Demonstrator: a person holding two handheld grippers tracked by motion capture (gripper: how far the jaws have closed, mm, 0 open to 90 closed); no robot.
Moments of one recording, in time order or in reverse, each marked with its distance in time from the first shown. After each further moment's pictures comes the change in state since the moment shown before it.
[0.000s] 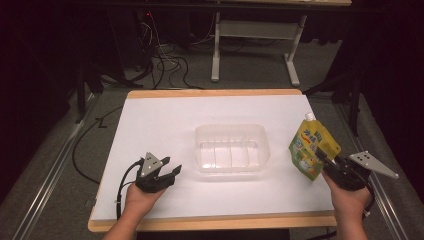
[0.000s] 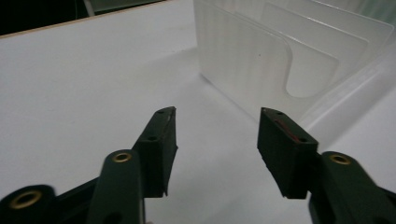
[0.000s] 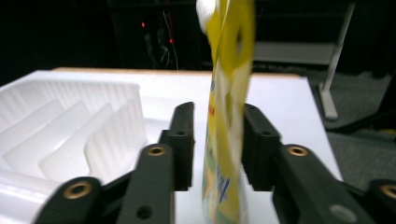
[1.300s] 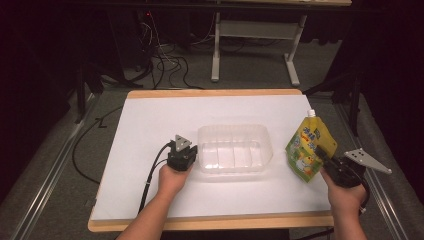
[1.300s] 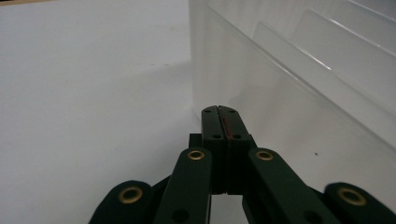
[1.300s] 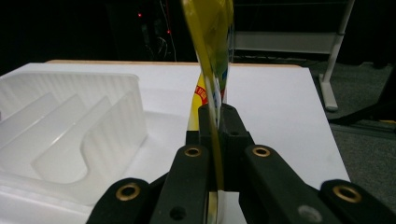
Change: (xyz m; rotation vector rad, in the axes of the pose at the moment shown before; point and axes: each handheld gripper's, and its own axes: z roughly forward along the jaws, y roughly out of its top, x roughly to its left) left arm -0.022 0.030 0.093 0.069 0.041 -0.087; right arm 0.000 0.000 0.009 0.020 -0.007 0.005
